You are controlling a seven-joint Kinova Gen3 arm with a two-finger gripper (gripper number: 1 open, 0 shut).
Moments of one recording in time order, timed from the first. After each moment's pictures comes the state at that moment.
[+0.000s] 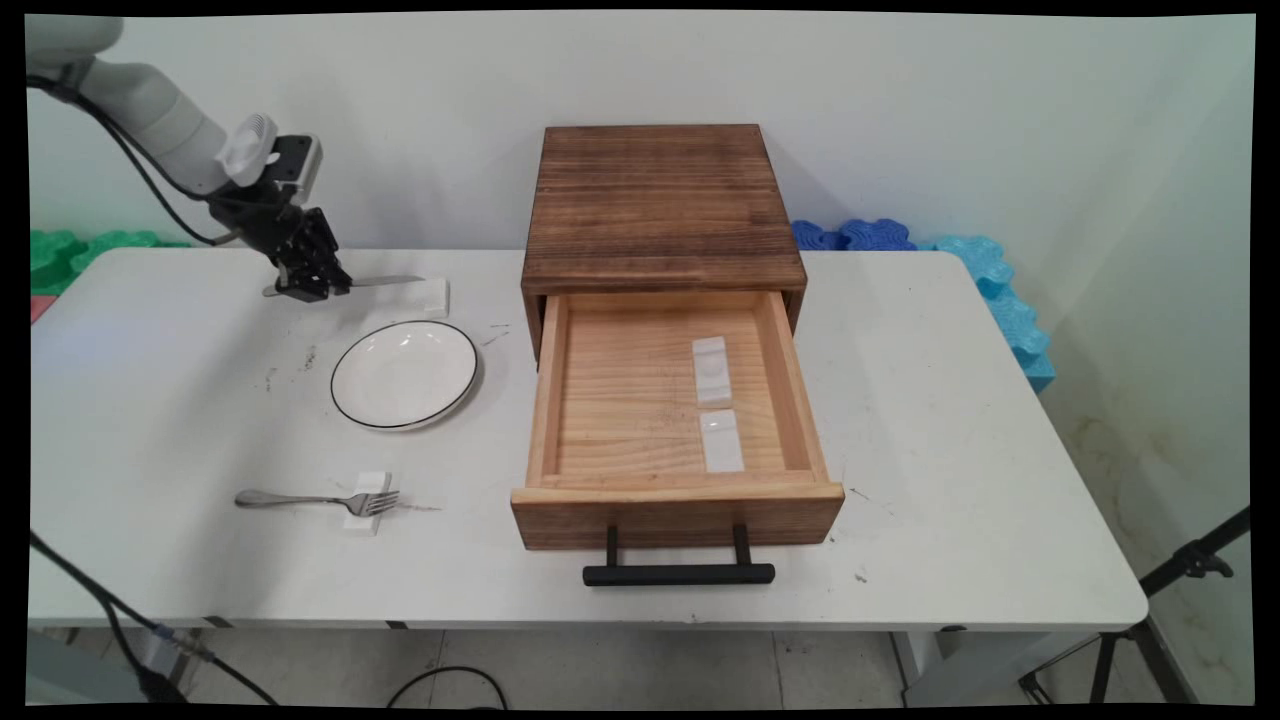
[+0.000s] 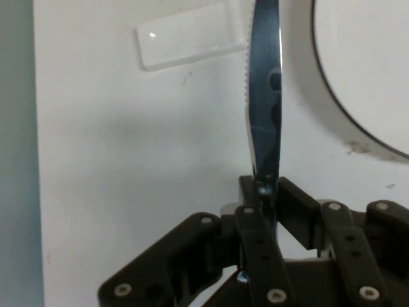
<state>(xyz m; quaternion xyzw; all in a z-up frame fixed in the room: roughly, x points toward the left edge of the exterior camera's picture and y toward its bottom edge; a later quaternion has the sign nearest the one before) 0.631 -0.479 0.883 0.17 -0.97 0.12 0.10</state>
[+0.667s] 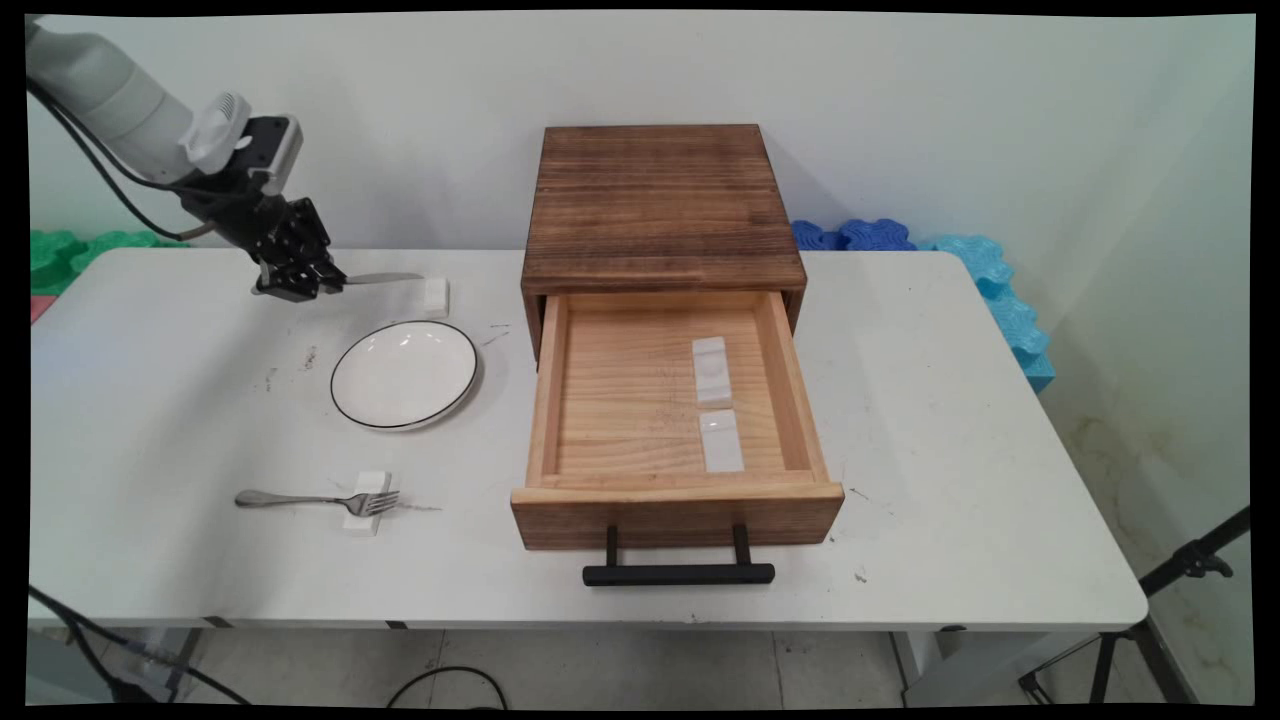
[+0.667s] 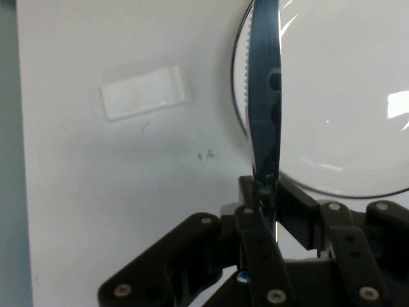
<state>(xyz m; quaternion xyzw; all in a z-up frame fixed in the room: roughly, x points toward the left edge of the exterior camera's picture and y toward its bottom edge) 0.597 -0.436 0.926 0.15 -0.97 0.13 0.11</state>
